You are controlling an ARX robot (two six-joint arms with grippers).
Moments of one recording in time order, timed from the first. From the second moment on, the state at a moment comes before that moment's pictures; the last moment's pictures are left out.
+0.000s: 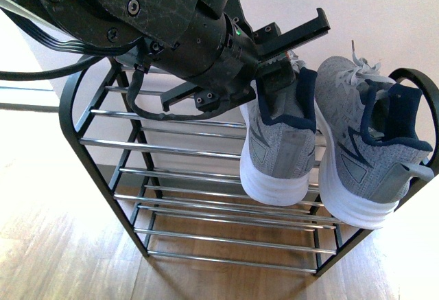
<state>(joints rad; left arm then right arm) -0.59 2.05 1.19 0.18 0.15 -0.73 0.00 0.01 0.03 0.00 0.00 -0.01</state>
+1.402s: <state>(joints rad) -0.37 0.71 0.68 -0.53 -0.53 -0.48 0.00 0.01 0.03 0.00 0.00 -0.01</state>
